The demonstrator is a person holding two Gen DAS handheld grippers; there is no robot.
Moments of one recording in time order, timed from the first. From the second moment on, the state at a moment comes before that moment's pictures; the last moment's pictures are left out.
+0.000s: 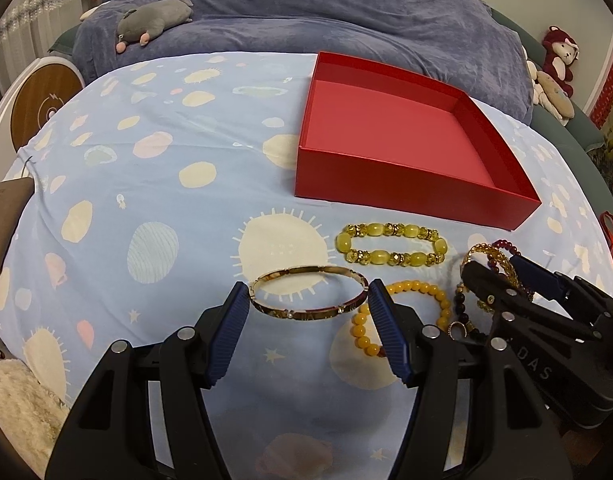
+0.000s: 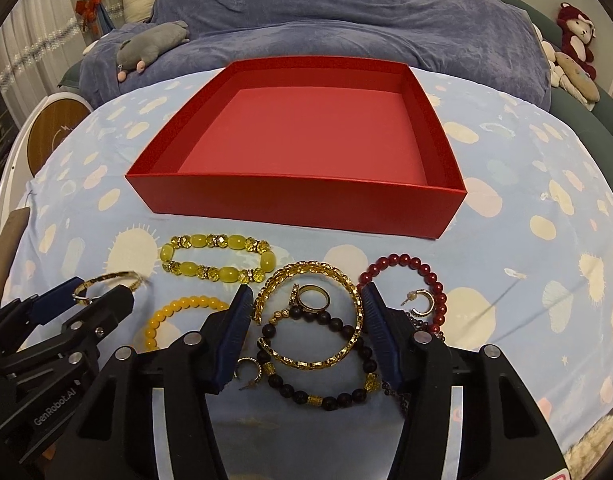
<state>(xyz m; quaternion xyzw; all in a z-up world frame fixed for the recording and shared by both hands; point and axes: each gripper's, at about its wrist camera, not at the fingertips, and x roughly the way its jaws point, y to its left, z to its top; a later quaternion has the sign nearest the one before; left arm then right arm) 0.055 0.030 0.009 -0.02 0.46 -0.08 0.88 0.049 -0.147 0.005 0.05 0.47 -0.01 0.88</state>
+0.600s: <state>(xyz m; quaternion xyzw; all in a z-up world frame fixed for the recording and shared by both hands) 0.066 0.029 0.004 -0.02 0.47 -0.06 0.88 0.027 -0.173 0.028 0.09 0.46 -0.02 0.88</state>
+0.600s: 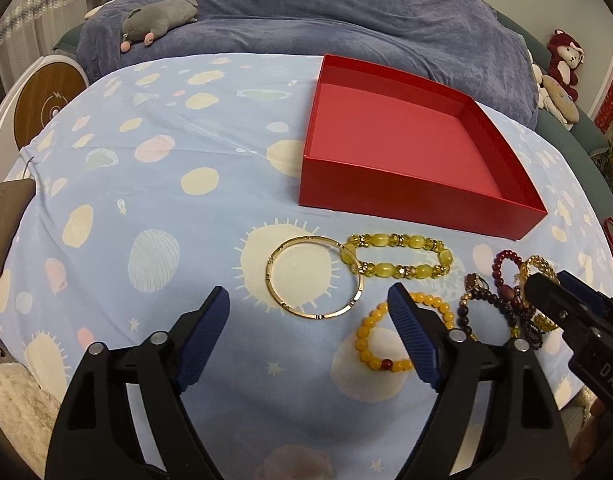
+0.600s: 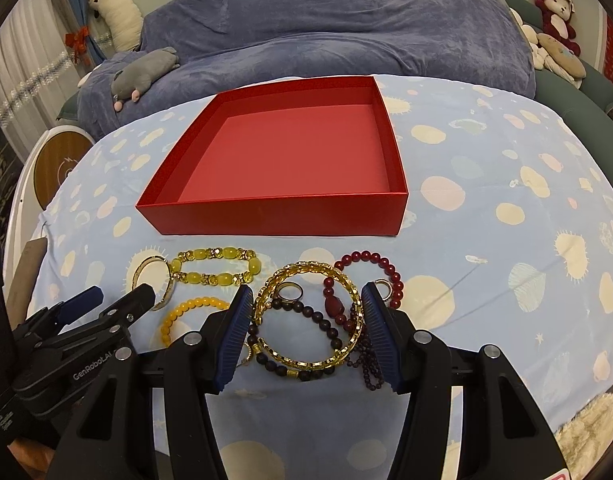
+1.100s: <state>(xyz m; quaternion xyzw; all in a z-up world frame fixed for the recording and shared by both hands) 0.077 0.018 -0.013 0.00 0.48 -0.08 0.87 0.034 -0.168 0.024 0.09 0.46 -0.02 0.88</state>
